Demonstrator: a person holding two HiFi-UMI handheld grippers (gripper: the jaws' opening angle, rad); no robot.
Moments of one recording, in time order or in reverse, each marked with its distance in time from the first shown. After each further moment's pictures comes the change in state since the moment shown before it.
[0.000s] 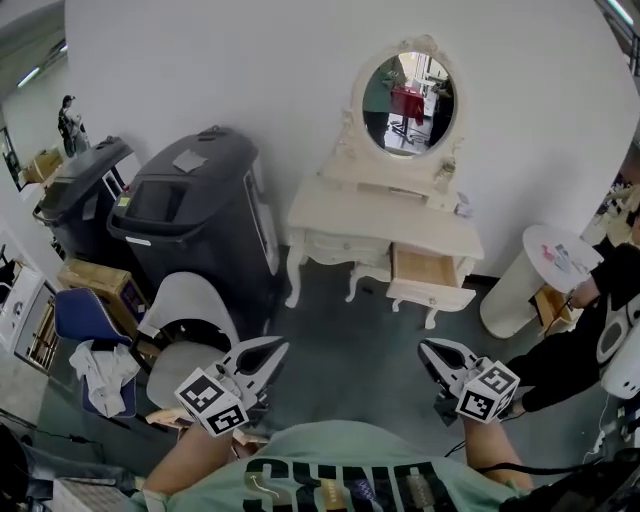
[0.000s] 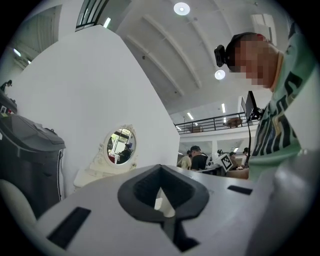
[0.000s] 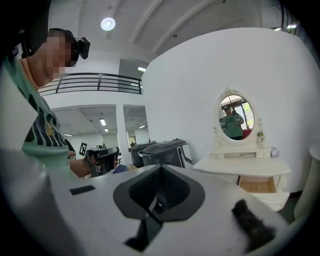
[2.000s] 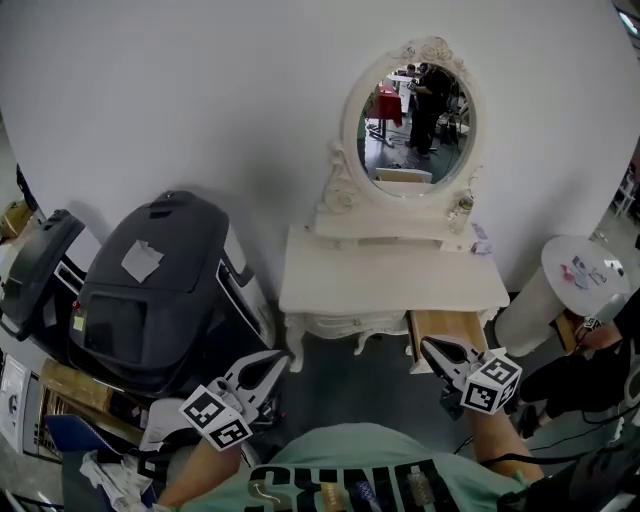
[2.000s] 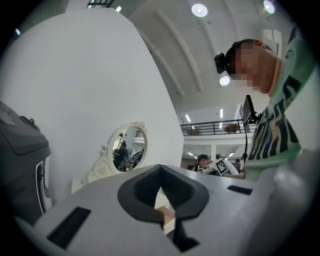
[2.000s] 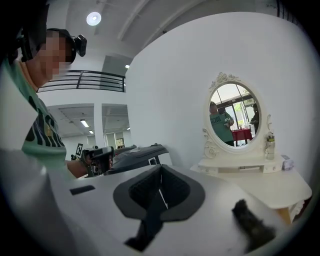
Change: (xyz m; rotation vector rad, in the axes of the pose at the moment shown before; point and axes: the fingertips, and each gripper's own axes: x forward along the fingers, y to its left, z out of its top) left arm 0.207 0.337 0.055 -0.055 0.006 -0.111; right arm 0.288 -0.244 0.098 0.032 -0.009 -0.109
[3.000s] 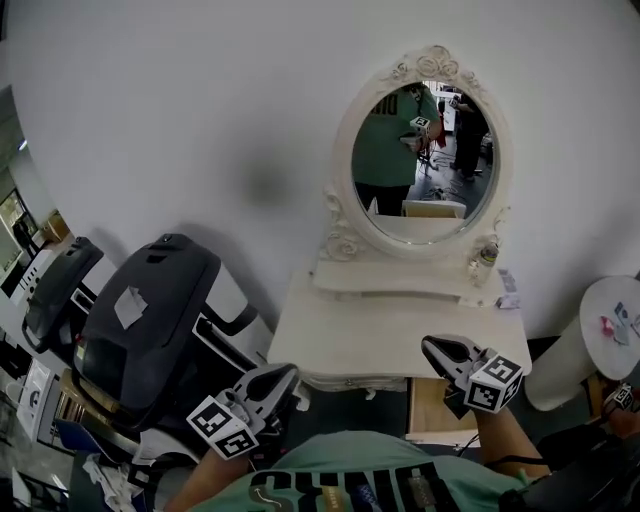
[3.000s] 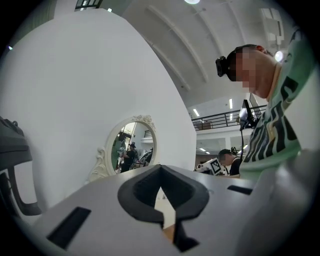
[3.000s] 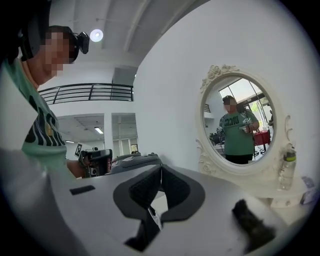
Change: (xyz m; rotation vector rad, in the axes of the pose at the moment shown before) left arm 0.222 0.044 0.002 0.055 0.014 0.123; right arm 0.060 -0.232 0.075 -0.024 -0.067 0.199
